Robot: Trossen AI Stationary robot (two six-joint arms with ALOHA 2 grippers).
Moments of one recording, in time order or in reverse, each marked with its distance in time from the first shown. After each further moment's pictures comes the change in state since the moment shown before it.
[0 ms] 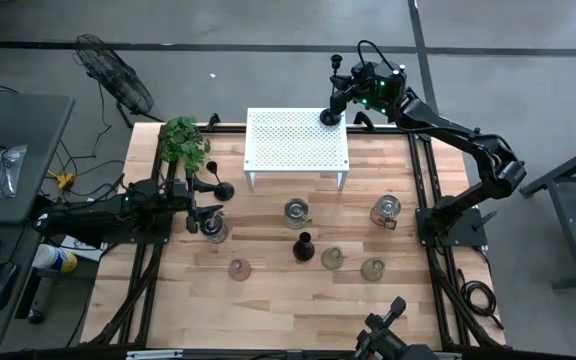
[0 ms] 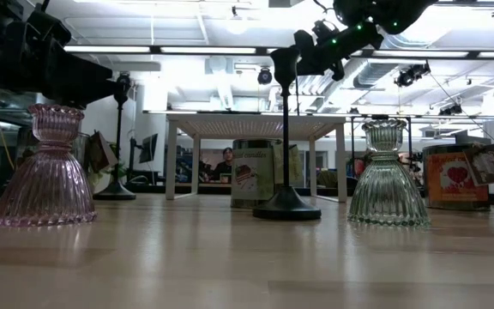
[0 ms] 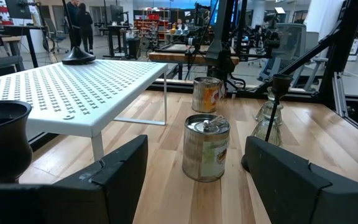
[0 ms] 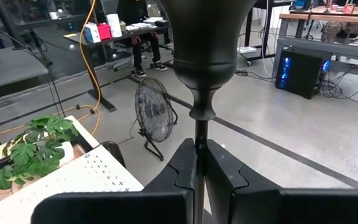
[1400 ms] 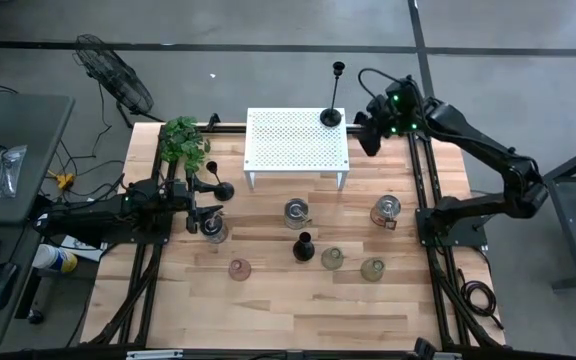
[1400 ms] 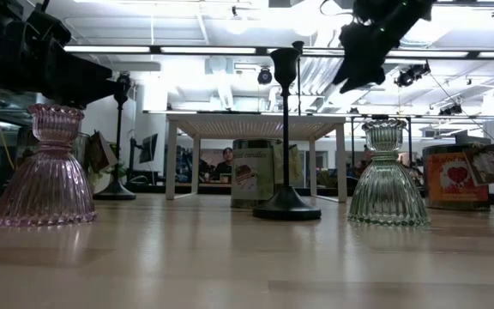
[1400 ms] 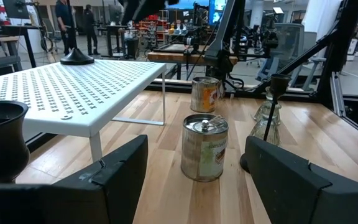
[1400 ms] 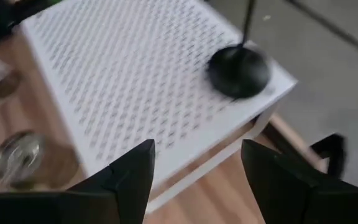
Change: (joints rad) left arm 0.000 0.000 0.000 0.000 0.008 0.000; right arm -0.021 -0.252 -0.040 -0.747 -0.233 -0.131
